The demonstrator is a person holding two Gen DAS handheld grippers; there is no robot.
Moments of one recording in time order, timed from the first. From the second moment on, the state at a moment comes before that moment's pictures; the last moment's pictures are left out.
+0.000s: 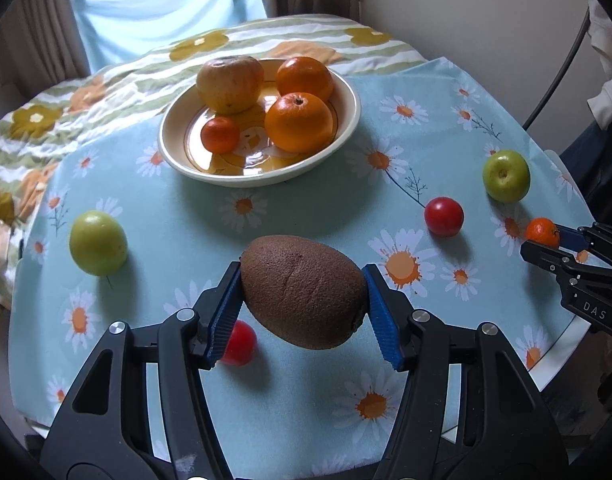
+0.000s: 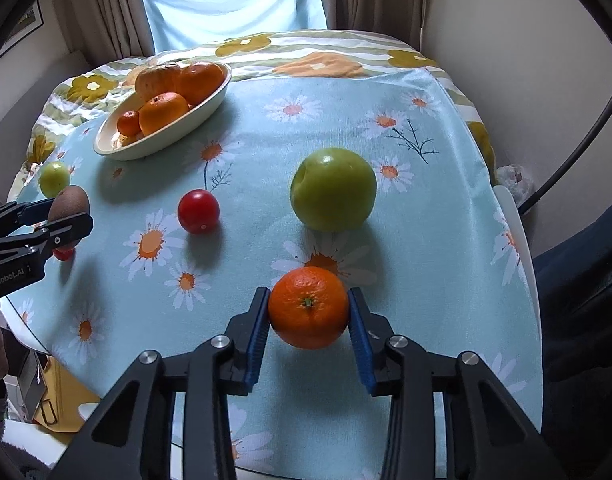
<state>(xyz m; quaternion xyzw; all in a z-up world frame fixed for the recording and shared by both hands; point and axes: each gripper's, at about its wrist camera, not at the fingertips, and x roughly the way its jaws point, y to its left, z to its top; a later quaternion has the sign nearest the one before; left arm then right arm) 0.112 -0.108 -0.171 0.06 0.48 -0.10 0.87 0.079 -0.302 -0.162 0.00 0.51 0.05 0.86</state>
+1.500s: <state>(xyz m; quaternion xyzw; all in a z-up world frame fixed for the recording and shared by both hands) 0.274 -0.022 -0.126 0.05 0.45 -0.13 0.88 0.226 -0.189 -0.079 0.02 0.46 0.11 0.88</state>
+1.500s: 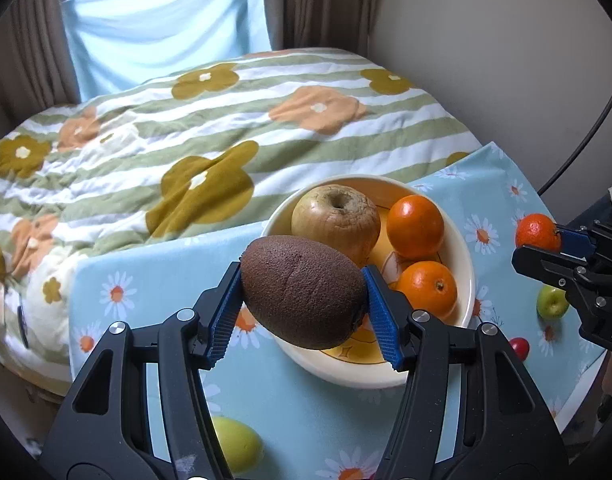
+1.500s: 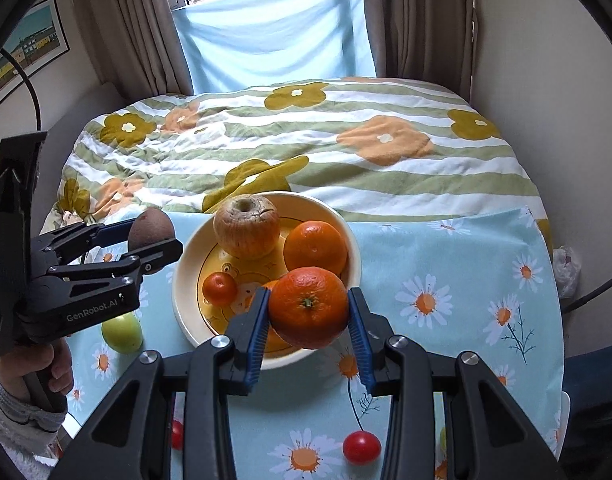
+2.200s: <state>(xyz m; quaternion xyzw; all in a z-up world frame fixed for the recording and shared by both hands) 0.300 -0.024 -0.144 0.05 0.45 -0.17 0.87 0.253 -0.190 -0.093 0.04 0.48 0.08 0.87</state>
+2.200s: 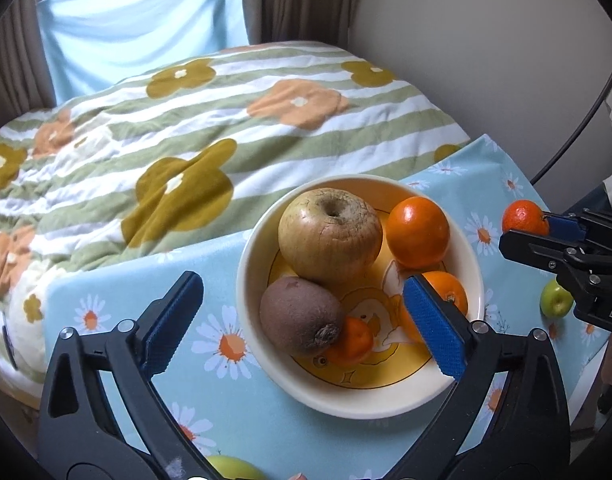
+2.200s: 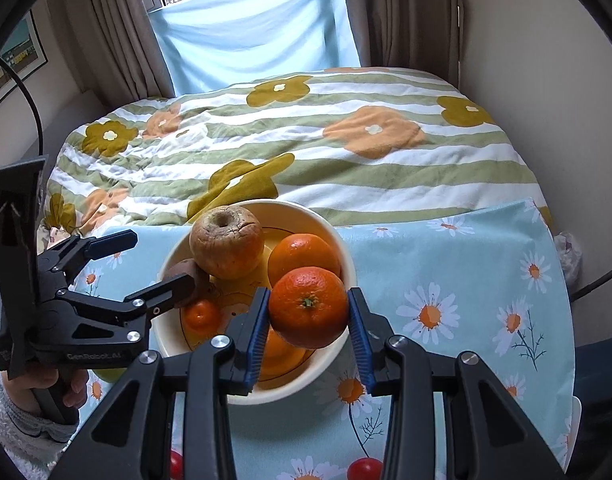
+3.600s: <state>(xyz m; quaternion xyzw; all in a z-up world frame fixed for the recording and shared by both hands) 0.236 0.074 -0.114 0.00 0.45 -0.05 0.89 0.280 -0.109 -0.124 -0.04 0.48 0.18 0.86</state>
